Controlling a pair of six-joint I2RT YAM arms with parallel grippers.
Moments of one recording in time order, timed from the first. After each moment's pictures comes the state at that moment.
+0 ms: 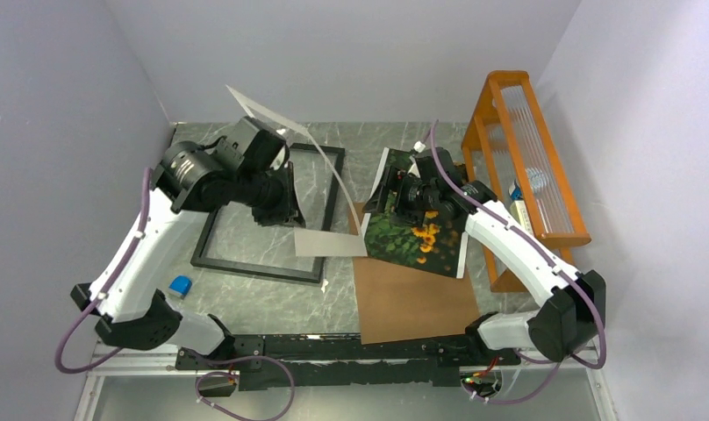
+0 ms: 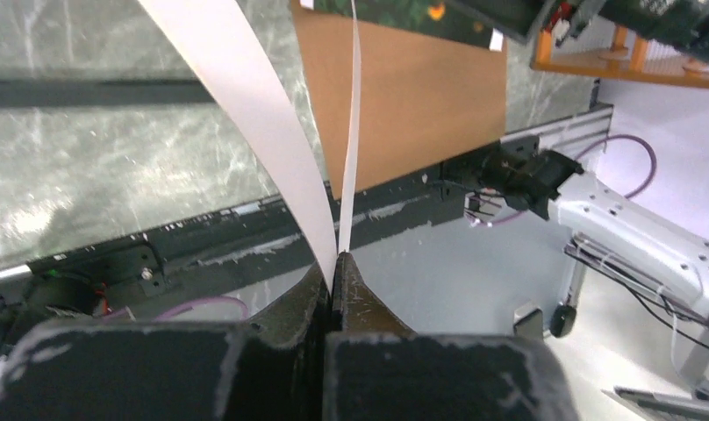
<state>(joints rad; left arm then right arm) -0.79 1.40 2.02 -1.56 0.06 -0.82 0.51 1.31 1.15 -0.62 -0.27 0.77</state>
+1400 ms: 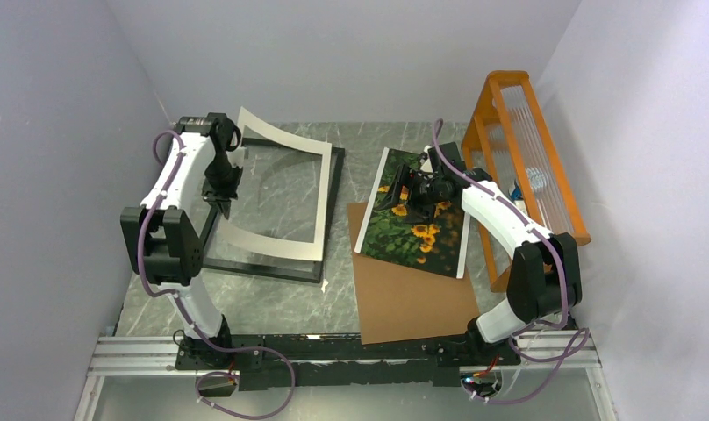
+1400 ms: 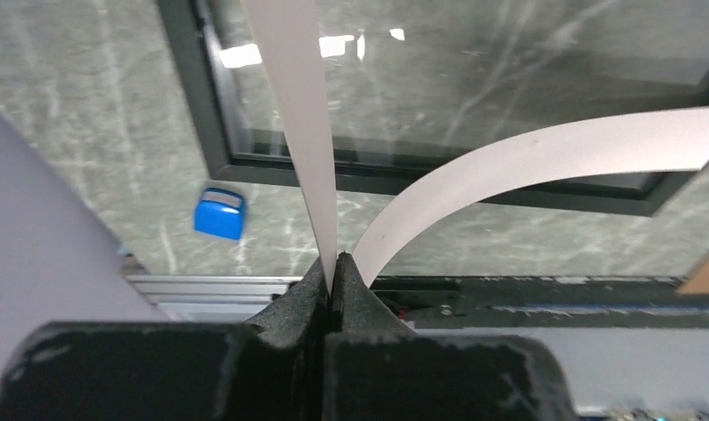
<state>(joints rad) -0.05 1.80 1.70 -1.43 -0.01 0.01 0.30 1.53 1.15 -0.59 -0.46 0.65</state>
